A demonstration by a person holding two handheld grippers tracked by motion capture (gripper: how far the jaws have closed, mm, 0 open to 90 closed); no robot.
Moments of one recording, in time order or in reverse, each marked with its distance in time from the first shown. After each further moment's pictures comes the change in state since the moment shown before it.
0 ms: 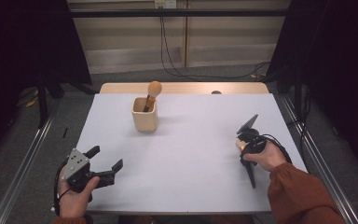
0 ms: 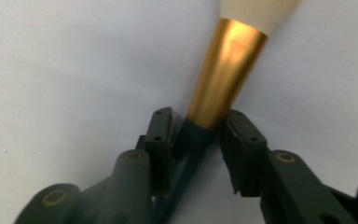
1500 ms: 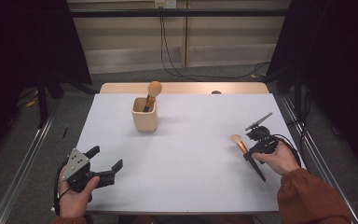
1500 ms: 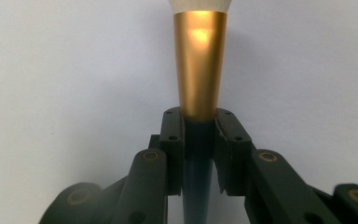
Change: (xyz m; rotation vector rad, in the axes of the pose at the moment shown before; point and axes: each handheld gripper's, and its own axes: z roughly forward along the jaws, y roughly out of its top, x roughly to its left) left arm 0.001 -0.001 0.001 0.010 0.001 0.002; right arm -0.013 -0.022 -0.026 -0.200 0.098 -0.063
